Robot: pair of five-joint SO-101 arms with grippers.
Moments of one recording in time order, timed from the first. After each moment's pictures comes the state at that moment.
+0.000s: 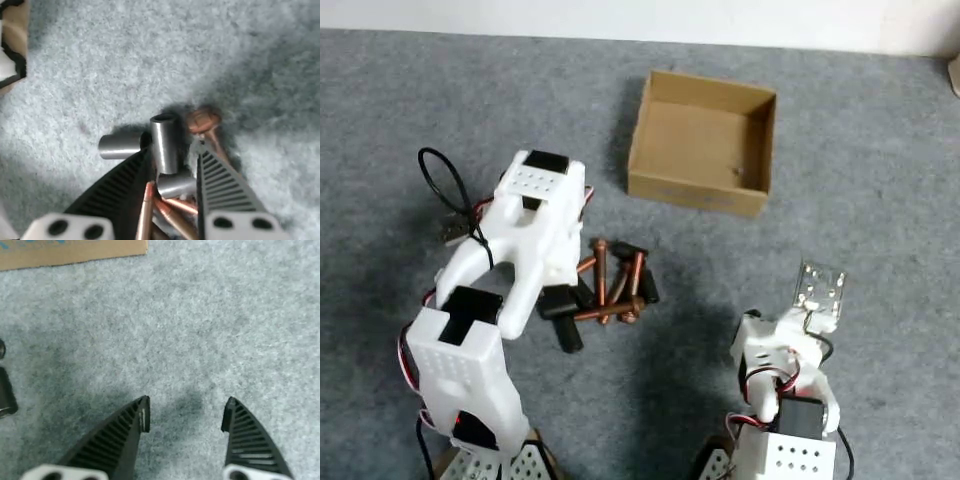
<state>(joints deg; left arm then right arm) 7.2 19.2 5.0 91.3 118.3 5.5 -104.7 95.7 63.3 -4.7</state>
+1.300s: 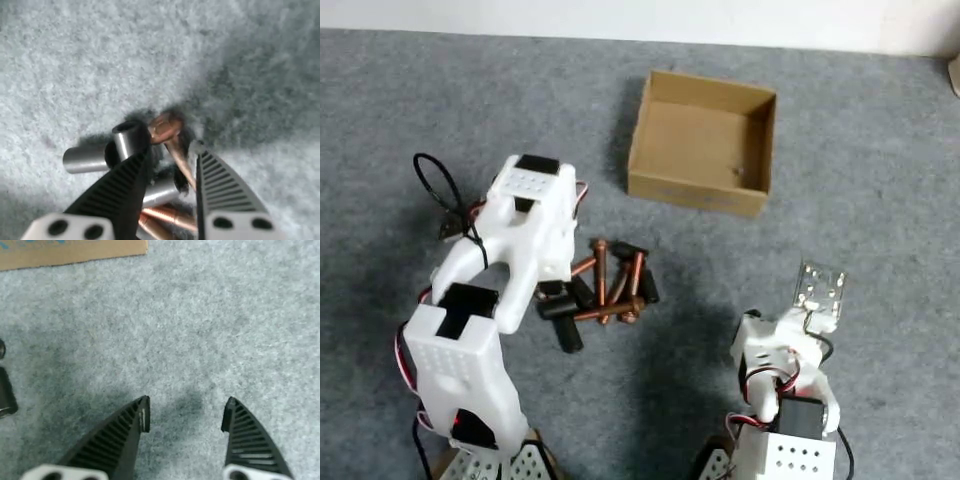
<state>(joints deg) 5.1 20.4 8.3 82.2 113.0 5.5 -104.7 95.7 63.3 -4.7</state>
